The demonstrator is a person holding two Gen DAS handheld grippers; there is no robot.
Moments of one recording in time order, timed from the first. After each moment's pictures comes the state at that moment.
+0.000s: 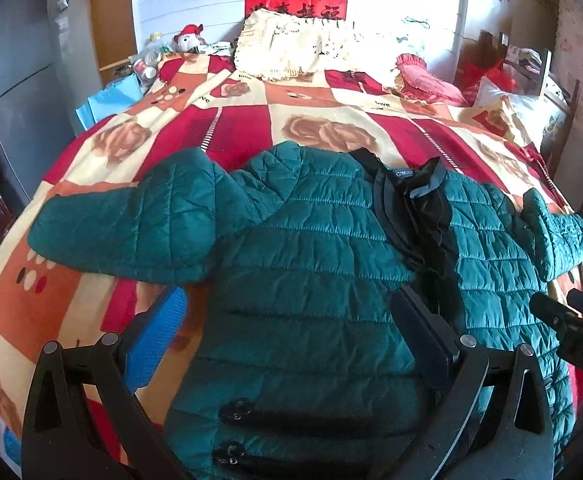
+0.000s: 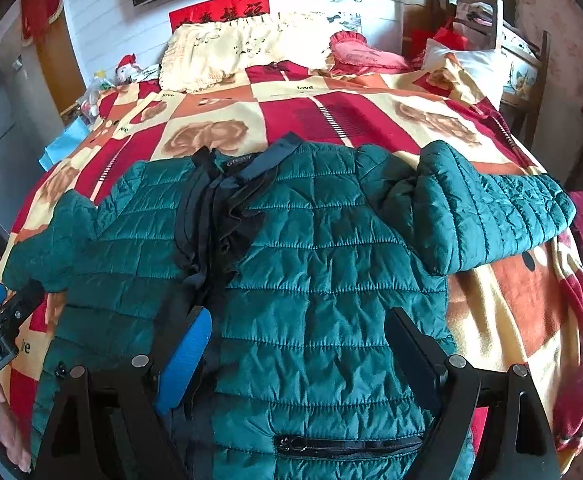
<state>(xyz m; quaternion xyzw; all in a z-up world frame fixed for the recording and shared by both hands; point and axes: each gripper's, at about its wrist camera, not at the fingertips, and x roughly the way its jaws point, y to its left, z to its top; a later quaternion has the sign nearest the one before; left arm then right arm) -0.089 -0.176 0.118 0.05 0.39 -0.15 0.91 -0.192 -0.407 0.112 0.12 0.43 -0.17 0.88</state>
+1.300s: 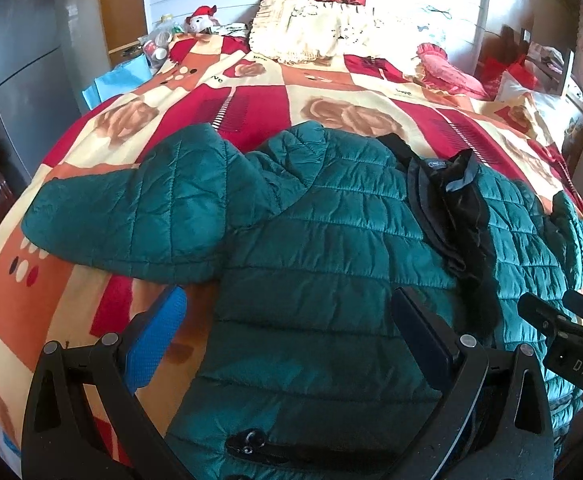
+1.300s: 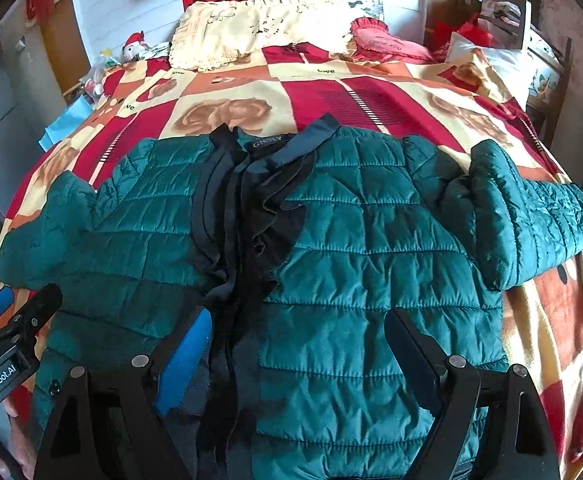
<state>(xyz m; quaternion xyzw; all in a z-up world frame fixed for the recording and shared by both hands) -0.055 -0.173 0.088 0.05 0.42 -0.13 0.90 -0.137 -0.383 0.086 0.11 0.46 -0.15 0.87</state>
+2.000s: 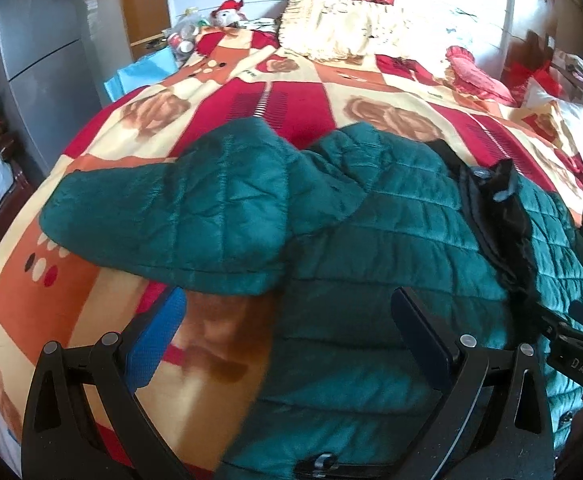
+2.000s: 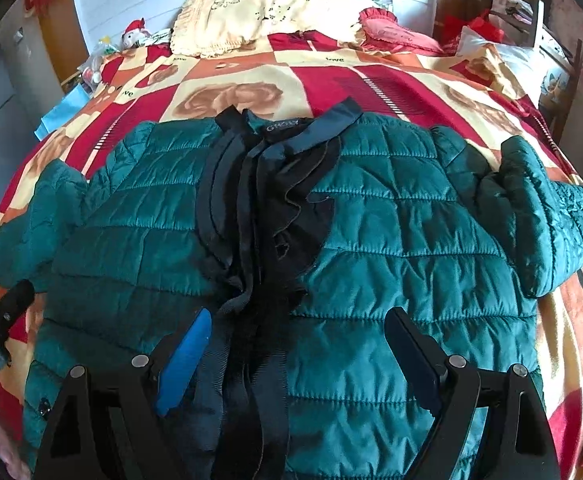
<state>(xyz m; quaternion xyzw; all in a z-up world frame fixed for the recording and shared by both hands) -0.029 -0.133 0.079 0.05 0.42 -0.09 0.90 -0.106 -0.373 0.059 0.11 0.47 -0.15 0.86</state>
